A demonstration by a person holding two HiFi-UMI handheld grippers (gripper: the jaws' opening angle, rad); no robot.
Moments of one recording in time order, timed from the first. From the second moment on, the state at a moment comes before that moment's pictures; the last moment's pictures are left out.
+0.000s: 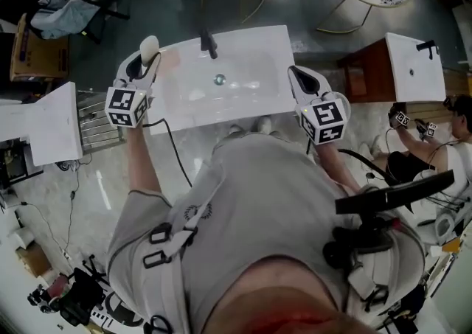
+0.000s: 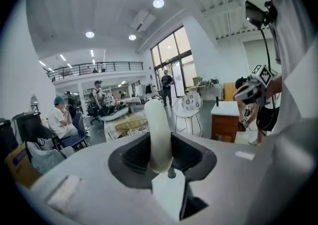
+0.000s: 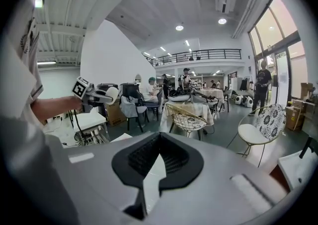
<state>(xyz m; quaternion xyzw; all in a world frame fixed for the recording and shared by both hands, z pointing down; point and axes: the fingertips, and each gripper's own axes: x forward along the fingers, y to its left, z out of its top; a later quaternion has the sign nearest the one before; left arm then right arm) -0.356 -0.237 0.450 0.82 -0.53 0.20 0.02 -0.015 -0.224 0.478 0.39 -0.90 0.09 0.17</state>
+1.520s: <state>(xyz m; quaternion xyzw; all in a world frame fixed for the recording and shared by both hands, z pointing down) -0.338 -0.265 0.564 0.80 -0.55 0.07 0.23 0.010 -0.229 0.481 0.38 -0.91 0.11 0.15</state>
